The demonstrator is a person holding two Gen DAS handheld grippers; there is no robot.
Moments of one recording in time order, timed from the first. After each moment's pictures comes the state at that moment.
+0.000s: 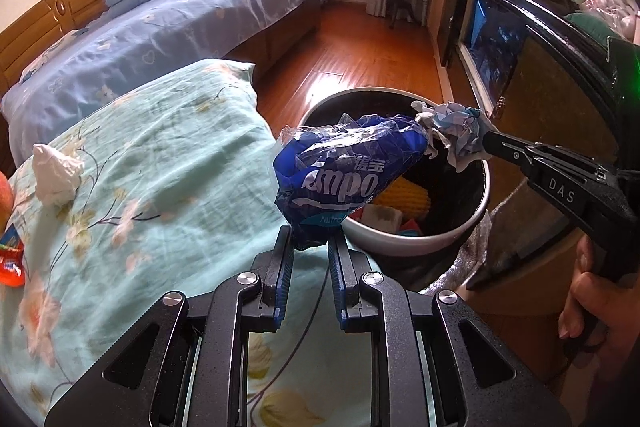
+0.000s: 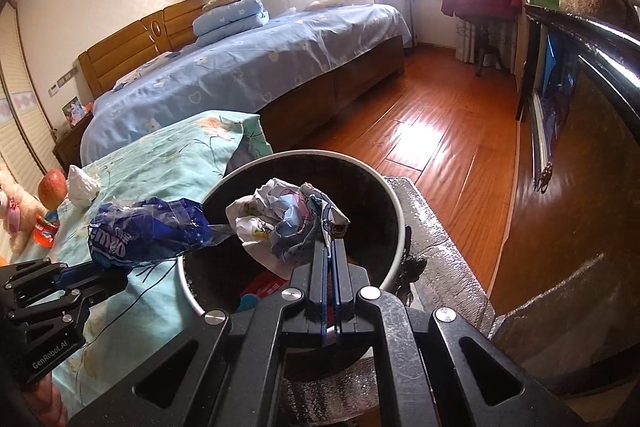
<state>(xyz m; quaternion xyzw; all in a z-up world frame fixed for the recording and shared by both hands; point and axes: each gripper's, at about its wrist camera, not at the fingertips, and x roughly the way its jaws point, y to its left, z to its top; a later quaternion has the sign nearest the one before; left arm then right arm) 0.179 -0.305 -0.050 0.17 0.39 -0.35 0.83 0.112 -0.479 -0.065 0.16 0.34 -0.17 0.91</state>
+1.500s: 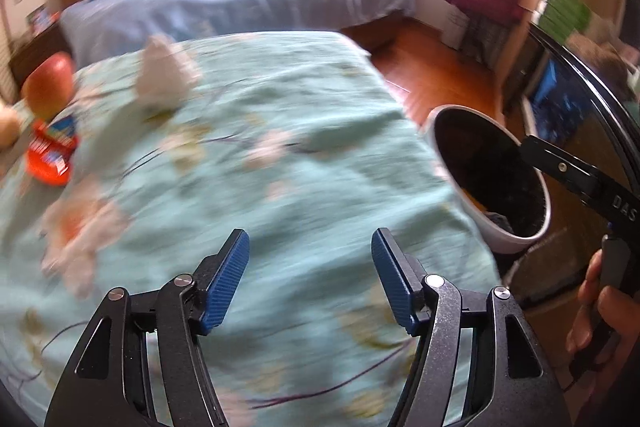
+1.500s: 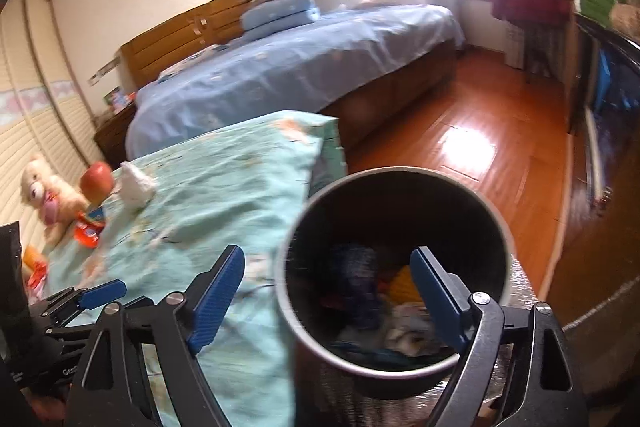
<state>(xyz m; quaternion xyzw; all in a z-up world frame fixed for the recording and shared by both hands) 0.213 -0.191 -0.062 0.06 0.43 -0.23 0.87 0.158 -0.424 -0.048 0.16 0.34 -0.08 0.92</state>
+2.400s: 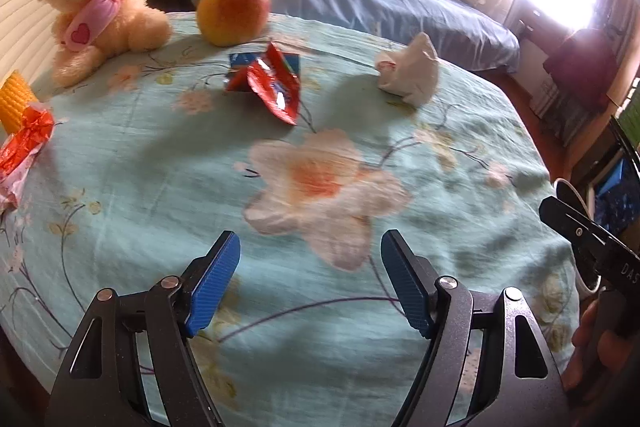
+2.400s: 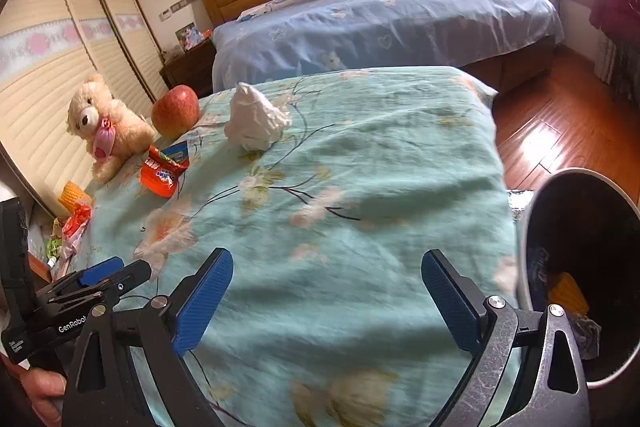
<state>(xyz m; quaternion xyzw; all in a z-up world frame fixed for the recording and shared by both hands) 0.243 -0.031 -0.074 -0.04 0.44 -0.07 0.89 0.230 -0.289 -0.064 0.12 0.40 0.07 0.91</state>
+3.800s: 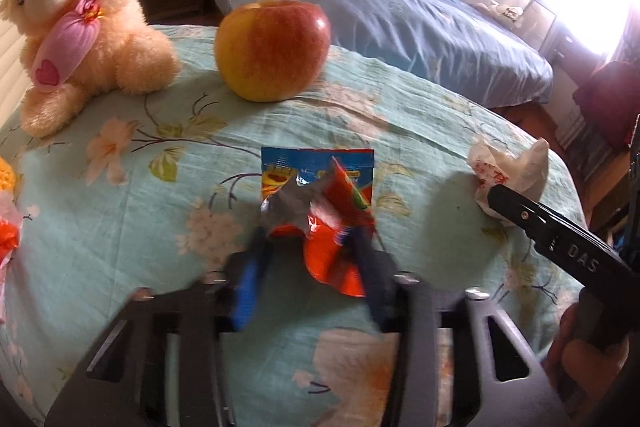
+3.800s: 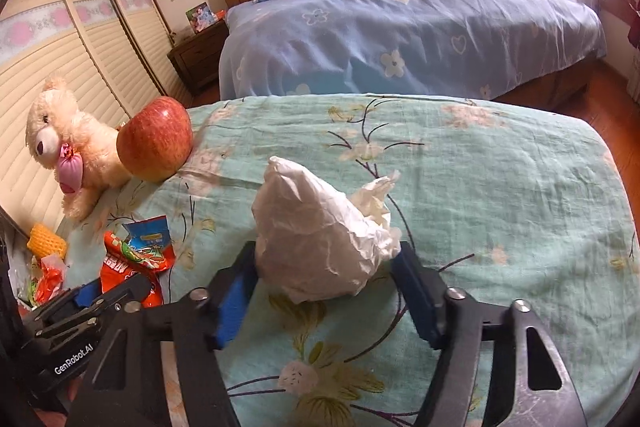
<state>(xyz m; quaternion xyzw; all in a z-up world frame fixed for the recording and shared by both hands) 0.363 0.000 -0.081 -0.06 0.44 -0.04 0.89 0.385 -0.222 -0.086 0.10 0.42 0.10 0.90</state>
